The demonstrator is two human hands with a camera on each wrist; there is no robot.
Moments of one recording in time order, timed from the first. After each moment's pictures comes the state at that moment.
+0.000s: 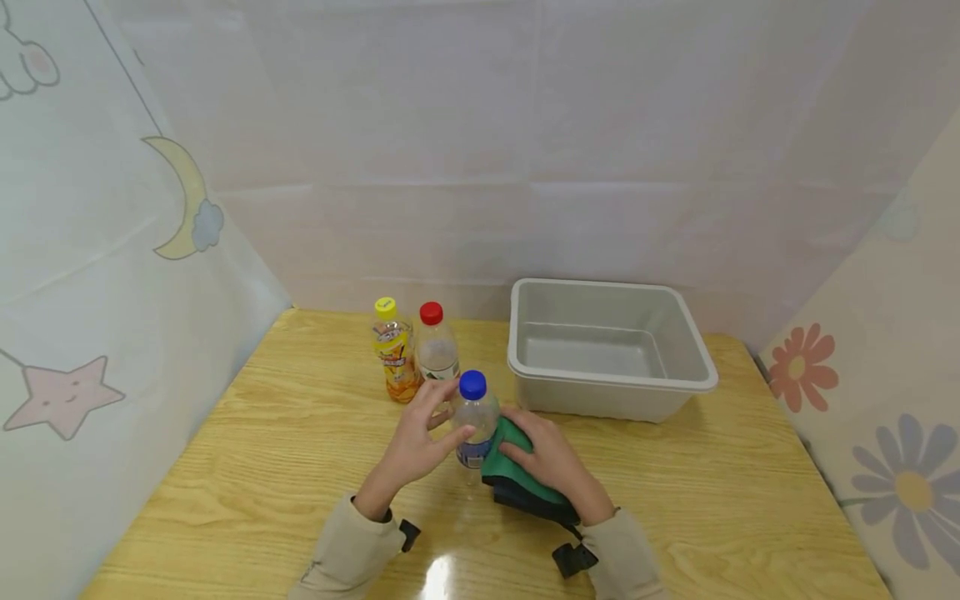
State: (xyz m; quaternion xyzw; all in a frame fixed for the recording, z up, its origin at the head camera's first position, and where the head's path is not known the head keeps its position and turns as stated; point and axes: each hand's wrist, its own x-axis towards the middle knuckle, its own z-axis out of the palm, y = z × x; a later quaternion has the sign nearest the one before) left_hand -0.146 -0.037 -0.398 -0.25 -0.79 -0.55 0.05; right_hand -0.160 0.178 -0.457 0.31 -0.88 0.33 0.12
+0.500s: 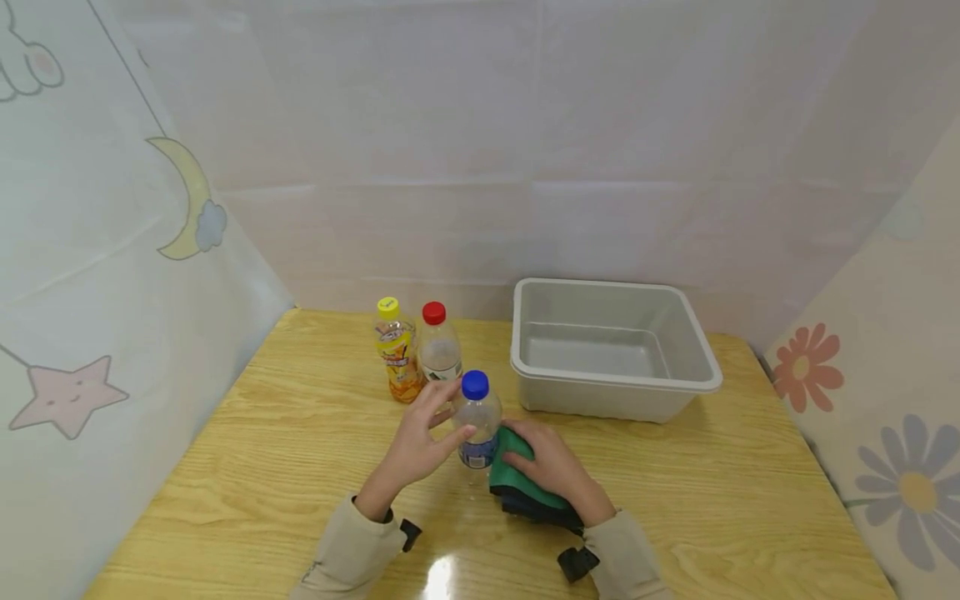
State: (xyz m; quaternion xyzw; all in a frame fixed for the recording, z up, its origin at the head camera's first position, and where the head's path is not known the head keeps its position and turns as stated) left_hand -0.151 -0.041 -0.409 -0.27 -0.79 -0.54 0.08; right_hand -0.162 0.180 -0.471 0.31 -0.90 0.31 0.06
